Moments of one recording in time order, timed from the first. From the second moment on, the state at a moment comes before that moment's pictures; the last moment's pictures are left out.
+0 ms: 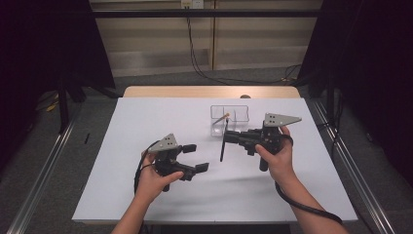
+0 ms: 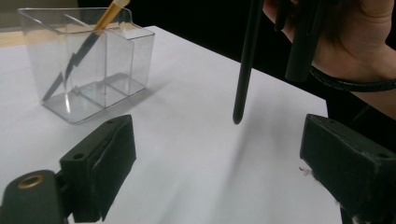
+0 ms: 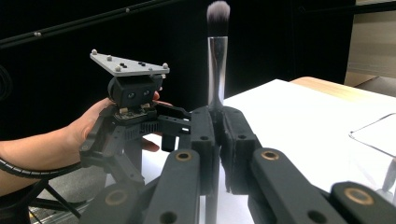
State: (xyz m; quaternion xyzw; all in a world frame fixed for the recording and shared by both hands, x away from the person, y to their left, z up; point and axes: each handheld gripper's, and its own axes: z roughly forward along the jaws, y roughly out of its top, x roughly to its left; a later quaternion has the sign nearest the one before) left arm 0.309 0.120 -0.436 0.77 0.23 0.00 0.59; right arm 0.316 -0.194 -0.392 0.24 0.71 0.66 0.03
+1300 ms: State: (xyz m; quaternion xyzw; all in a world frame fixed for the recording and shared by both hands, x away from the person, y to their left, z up) left arm 0.305 0.185 -0.434 0.78 0.25 0.08 0.57; right arm 0.325 -0.203 -0.388 0.25 0.71 0.66 0.05
